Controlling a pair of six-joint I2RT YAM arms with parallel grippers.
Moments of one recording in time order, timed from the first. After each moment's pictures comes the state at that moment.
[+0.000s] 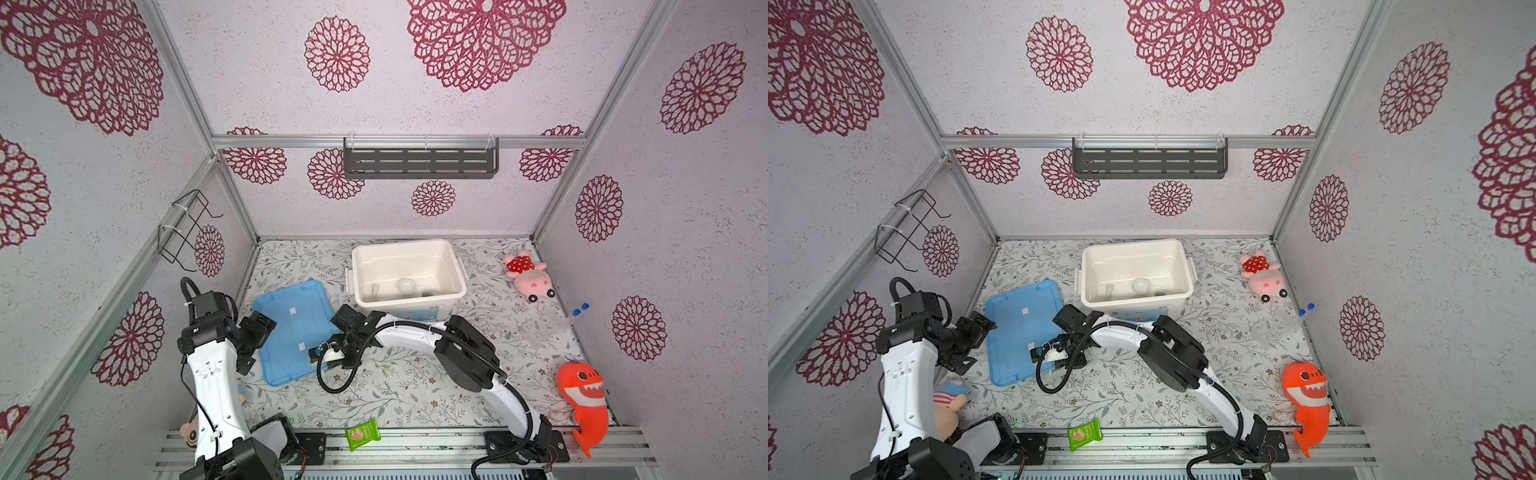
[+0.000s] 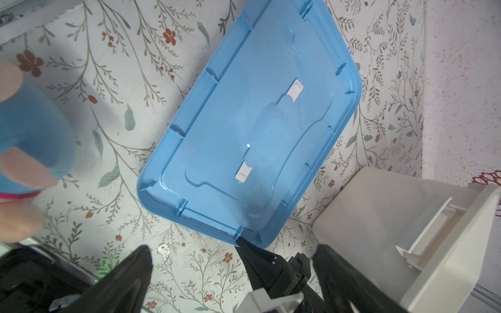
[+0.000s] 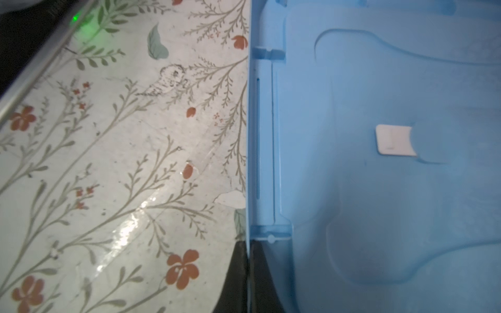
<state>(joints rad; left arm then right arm) 0.48 1.07 1.02 -1.15 0.25 -0.65 1.09 2.32 1.78 -0.50 -0.48 -0.81</state>
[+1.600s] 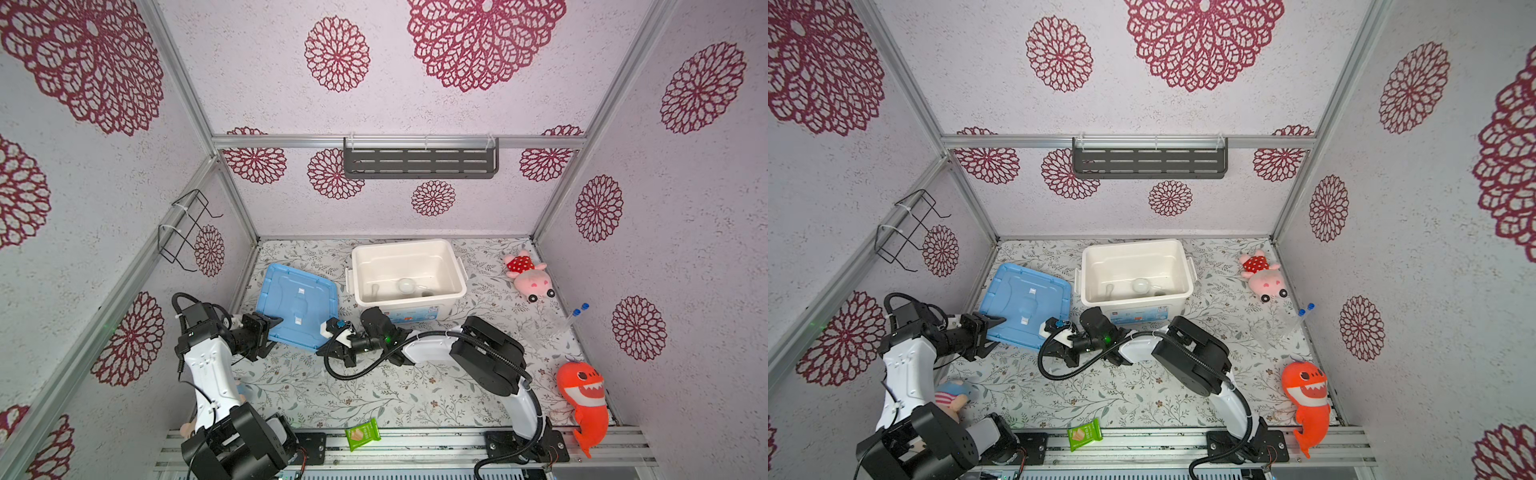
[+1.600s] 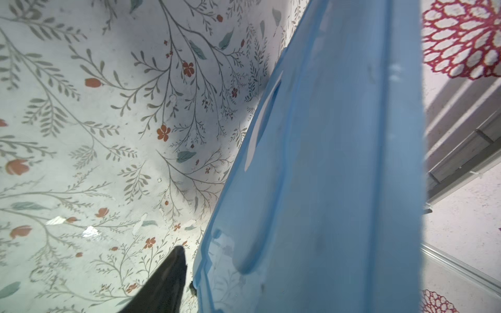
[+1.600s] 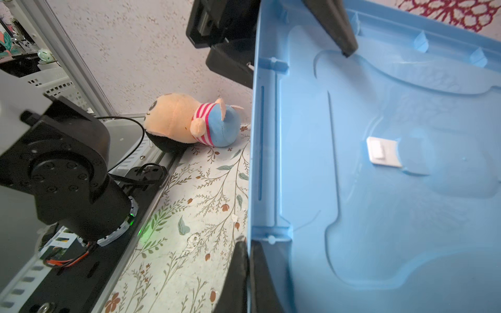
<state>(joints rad) 0.62 1.15 0.89 -0.96 0.78 -0.62 1.06 2.12 1.26 0.63 -0.65 -0.05</state>
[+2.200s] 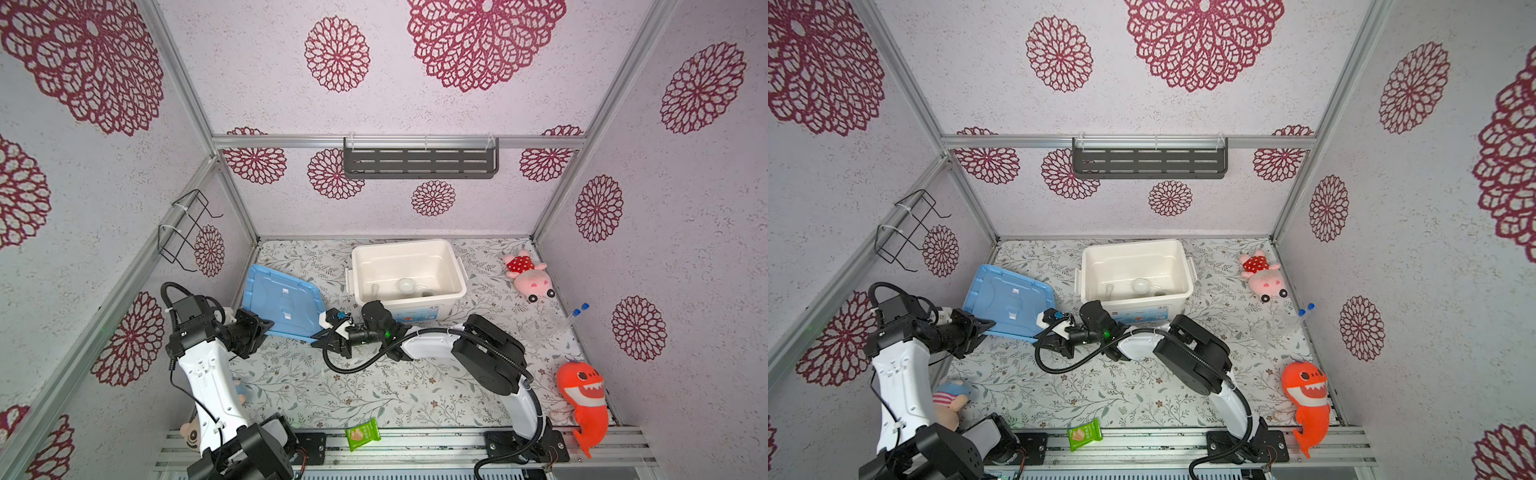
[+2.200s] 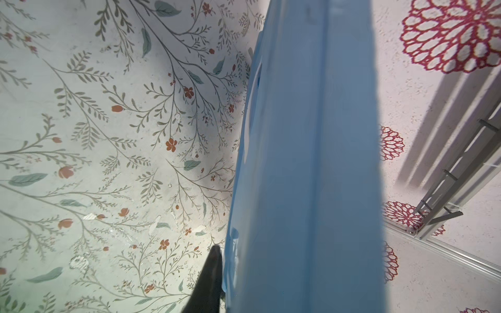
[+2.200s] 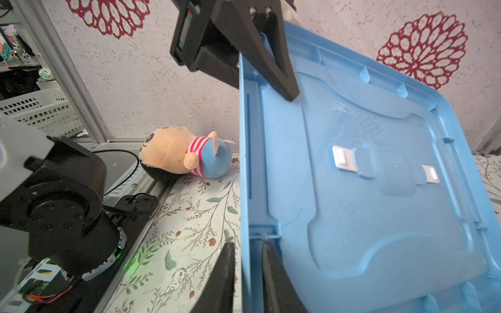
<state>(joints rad) 0.61 1.07 1.03 -1.09 0.65 -0.59 1.05 2.11 1.30 0.70 -0.65 -0.03</state>
